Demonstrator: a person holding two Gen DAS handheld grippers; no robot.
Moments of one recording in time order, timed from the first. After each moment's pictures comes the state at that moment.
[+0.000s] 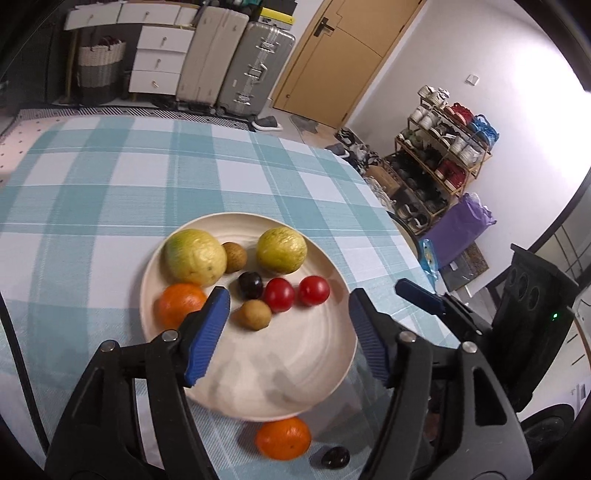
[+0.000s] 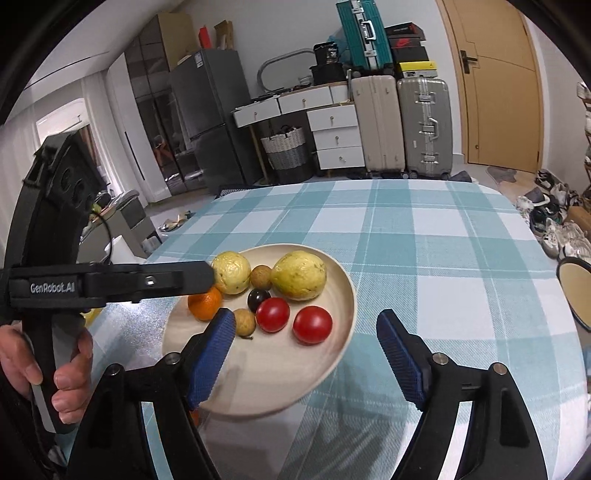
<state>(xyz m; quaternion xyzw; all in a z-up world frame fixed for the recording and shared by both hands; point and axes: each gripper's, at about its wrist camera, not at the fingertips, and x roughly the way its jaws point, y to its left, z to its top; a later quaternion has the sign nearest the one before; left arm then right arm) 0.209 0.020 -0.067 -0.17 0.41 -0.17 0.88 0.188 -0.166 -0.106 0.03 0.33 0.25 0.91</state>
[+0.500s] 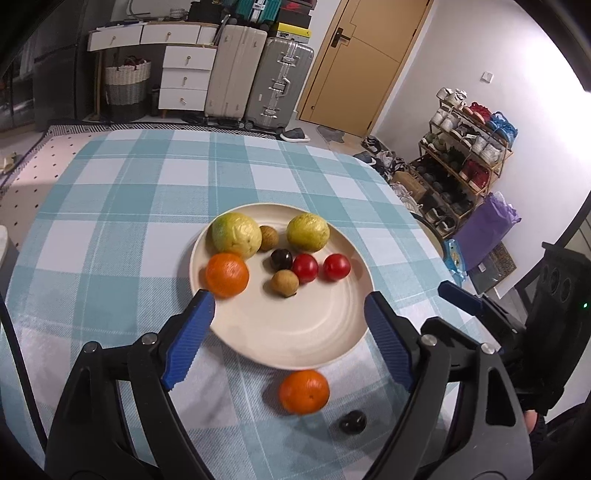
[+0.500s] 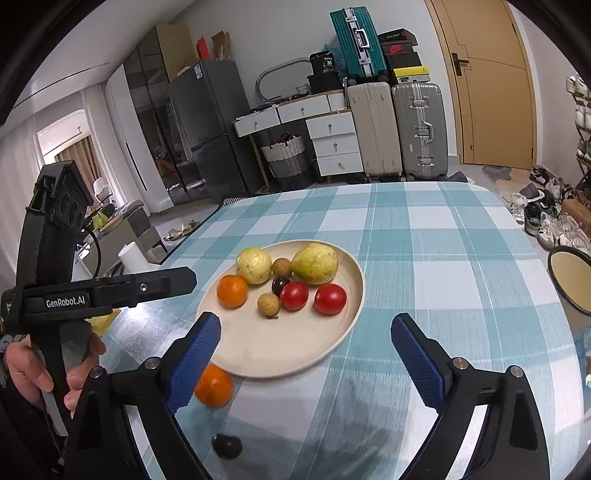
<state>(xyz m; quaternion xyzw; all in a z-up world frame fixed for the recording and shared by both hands) 0.146 0.028 -0.052 -0.13 0.39 -0.11 0.90 0.138 -0.174 -0.090 0.05 0.32 0.25 0.91</state>
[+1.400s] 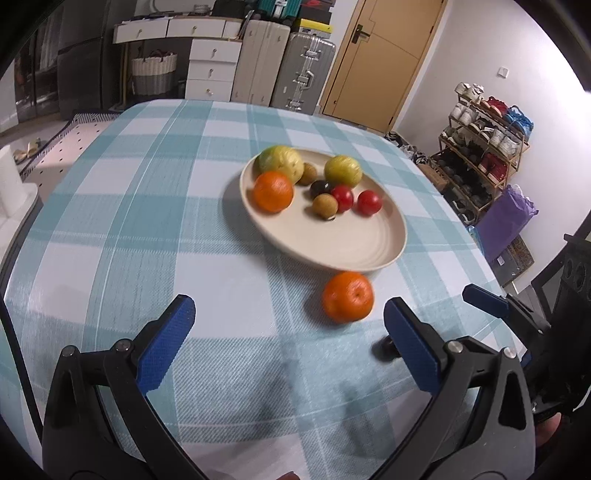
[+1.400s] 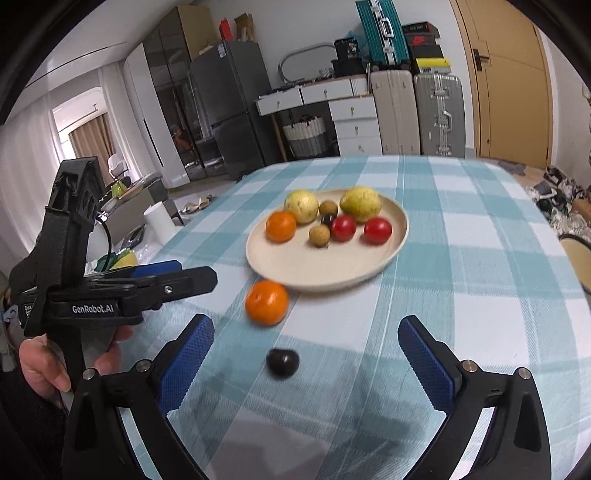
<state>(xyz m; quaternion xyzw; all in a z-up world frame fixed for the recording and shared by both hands) 0.071 0.045 -0.101 -0.13 0.40 -0.07 0.90 0.063 -0.151 -0.115 0.03 0.35 0.28 0.90</state>
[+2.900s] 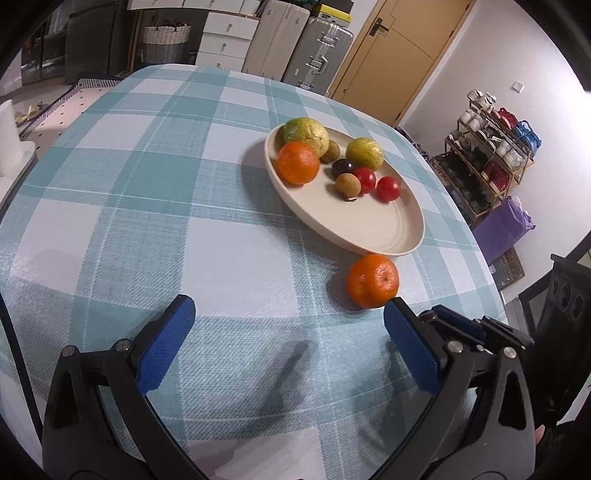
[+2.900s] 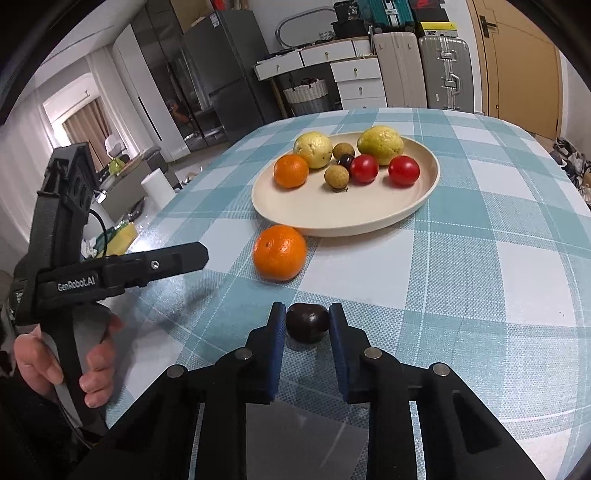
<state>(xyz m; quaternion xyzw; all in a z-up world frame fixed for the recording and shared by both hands) 0.082 0.063 -0.128 -0.17 0.44 -0.07 0.88 0.065 -0.127 -0.148 0.03 0.41 0.29 0.87</state>
